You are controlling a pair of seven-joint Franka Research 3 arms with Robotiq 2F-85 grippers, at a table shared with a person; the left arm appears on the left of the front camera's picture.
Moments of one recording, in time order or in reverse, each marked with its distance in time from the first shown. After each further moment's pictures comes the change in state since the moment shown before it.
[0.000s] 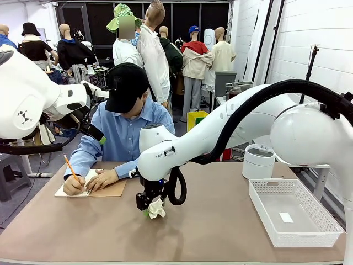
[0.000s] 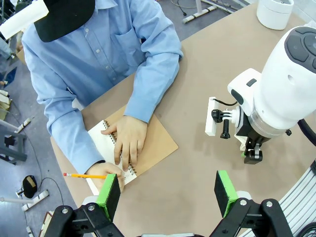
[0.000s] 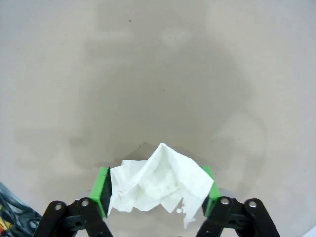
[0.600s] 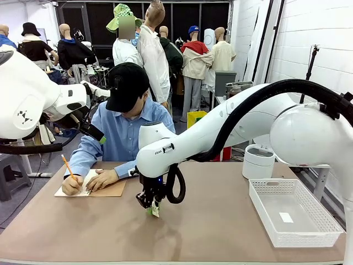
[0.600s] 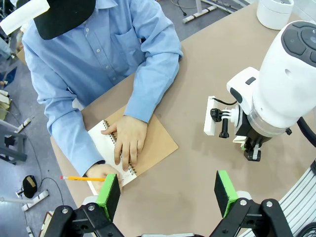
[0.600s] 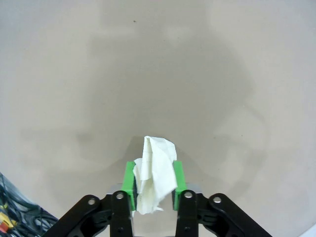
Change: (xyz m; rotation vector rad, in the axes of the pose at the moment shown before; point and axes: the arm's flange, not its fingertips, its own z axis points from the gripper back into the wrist) left arm 0.000 0.000 0.000 0.000 0.000 0.000; right arm 0.002 0.001 0.007 0.019 0.012 -0.015
